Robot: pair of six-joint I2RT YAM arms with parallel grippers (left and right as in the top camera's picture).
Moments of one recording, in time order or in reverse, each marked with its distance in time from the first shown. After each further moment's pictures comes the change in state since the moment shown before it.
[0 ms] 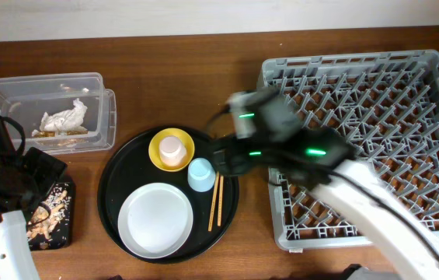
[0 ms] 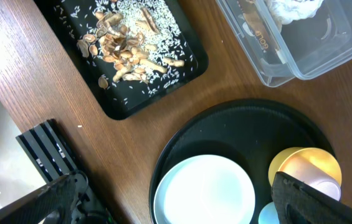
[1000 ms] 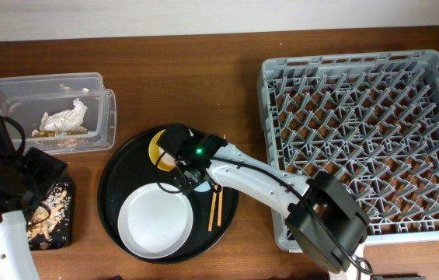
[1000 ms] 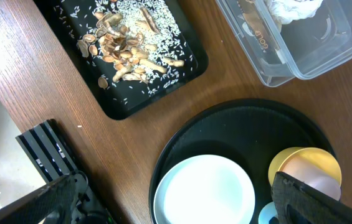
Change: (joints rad) left arm 0.000 0.000 0.000 0.000 0.000 0.000; right arm 0.164 0.537 0.038 0.143 0.159 -0.015
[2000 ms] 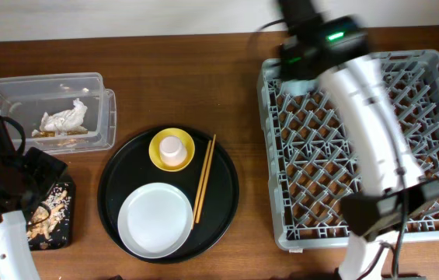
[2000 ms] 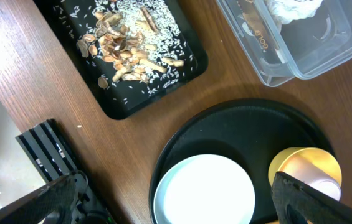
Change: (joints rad) left arm 0.000 0.000 0.000 0.000 0.000 0.000; right arm -0.641 -0.031 0.794 -0.629 0.174 -0.025
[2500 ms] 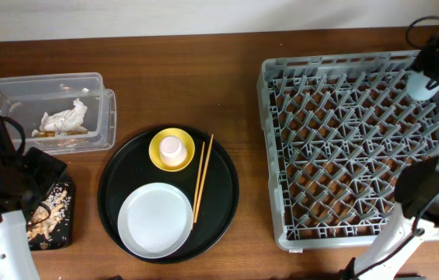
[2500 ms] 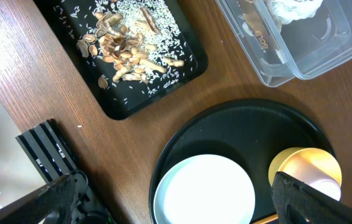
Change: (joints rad) left arm 0.000 0.000 0.000 0.000 0.000 0.000; right arm -0.608 0.129 -0.023 0.132 -0.098 -0.011
